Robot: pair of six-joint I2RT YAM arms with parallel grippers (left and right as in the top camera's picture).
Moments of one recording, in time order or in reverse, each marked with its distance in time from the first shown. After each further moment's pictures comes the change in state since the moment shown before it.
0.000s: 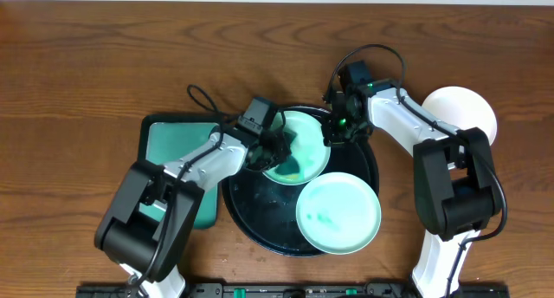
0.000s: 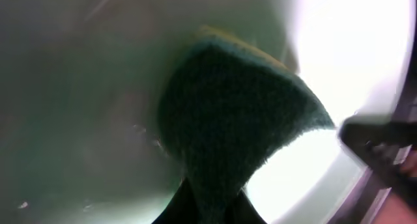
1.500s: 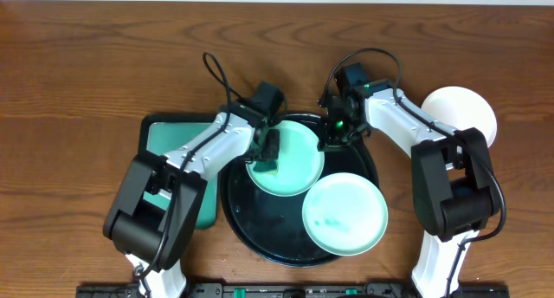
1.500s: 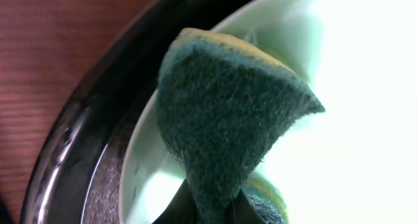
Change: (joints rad) left arm 0.004 0.049 0.203 -0.438 -0.291 0.529; right arm 0.012 0.000 0.001 -0.040 -0.075 0.014
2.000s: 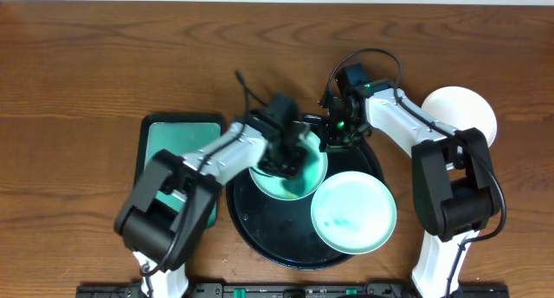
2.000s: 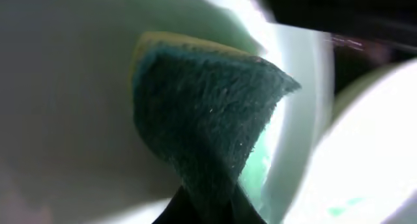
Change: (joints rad) left arm -0.104 0.026 -0.049 0.155 0.436 0.151; right arm -0.002 0.000 0.000 -0.011 0.015 -0.008
